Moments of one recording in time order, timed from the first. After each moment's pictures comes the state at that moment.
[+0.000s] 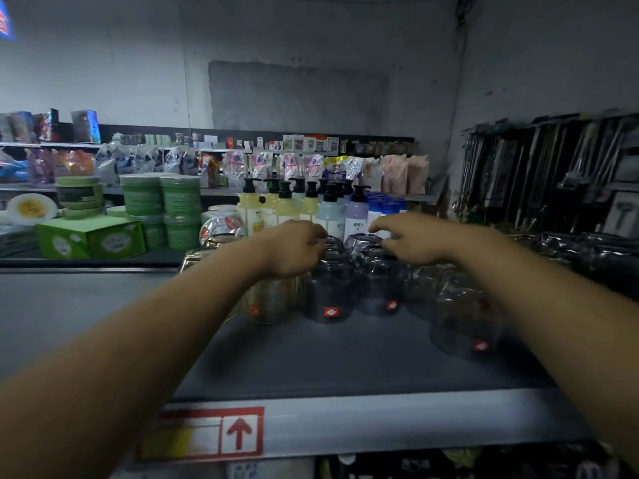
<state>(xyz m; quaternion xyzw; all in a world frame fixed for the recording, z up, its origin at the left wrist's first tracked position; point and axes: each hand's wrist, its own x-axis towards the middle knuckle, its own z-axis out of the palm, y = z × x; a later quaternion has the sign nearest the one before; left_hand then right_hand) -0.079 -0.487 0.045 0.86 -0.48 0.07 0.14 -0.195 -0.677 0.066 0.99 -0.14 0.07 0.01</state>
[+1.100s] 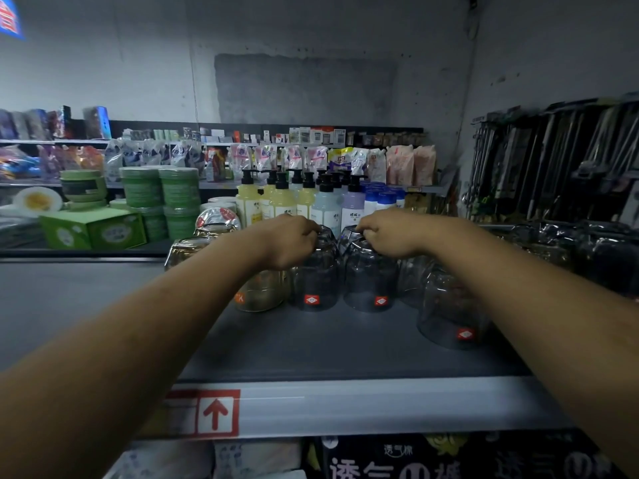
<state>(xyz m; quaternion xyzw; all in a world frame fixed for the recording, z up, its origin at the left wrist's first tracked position) -0.078 -0.505 0.035 0.88 -0.45 0.07 0.13 -0.178 -0.683 0.053 0.99 -0.13 0.07 0.02</state>
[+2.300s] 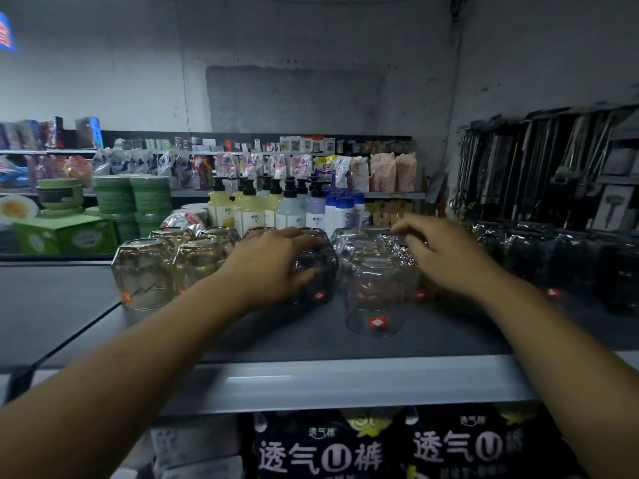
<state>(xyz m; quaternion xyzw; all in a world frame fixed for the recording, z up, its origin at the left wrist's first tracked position) -0.171 -0.532 0.011 0.82 -0.50 0.27 0.07 -0.313 -0.771 0.015 0.93 -0.07 0.34 -0.12</state>
